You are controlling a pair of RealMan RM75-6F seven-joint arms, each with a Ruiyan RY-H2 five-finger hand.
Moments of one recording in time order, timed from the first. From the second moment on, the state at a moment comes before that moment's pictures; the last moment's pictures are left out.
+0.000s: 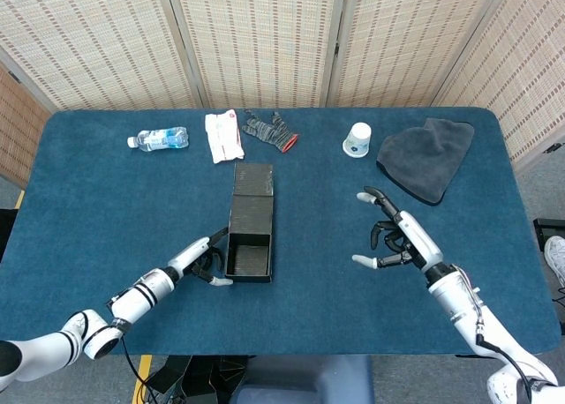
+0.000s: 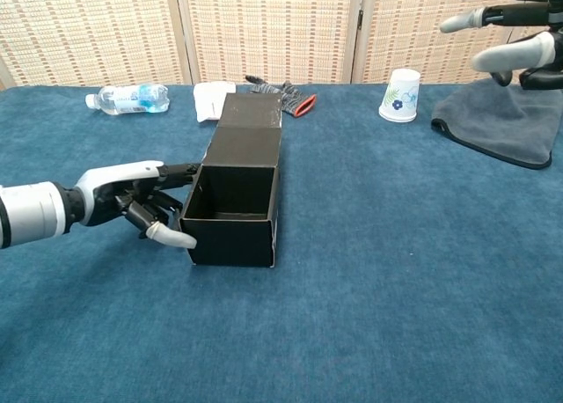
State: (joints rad) left arm -0.80 -1.63 0.03 -1.06 1.57 0.82 -1.13; right arm 0.46 -1.03 0.27 -1.97 -1.29 0.92 0.73
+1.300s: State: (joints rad) left arm -0.75 -1.63 0.06 -1.03 1.64 1.07 -1.22; right arm 0.62 -1.25 0.36 -1.70 -1.10 0.59 1.04
